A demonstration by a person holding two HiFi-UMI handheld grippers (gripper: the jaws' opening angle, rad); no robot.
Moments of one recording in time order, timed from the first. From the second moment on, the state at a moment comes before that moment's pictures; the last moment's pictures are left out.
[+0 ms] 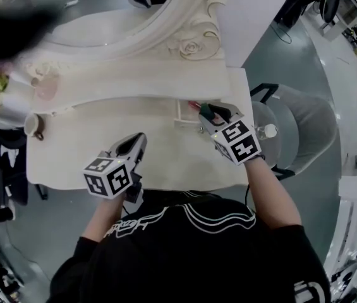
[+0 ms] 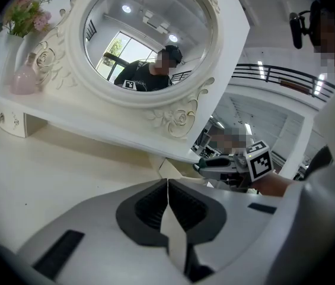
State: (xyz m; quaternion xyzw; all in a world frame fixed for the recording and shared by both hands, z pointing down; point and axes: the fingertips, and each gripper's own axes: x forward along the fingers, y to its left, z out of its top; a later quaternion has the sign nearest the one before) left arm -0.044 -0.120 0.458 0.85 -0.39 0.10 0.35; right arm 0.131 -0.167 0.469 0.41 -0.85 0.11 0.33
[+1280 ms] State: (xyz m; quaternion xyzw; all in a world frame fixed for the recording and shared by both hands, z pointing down) left arm -0.036 -0.114 0.355 0.90 -0.32 0.10 0.29; right arm 0.078 -0.100 0.340 0.36 -0.91 0.19 0.06
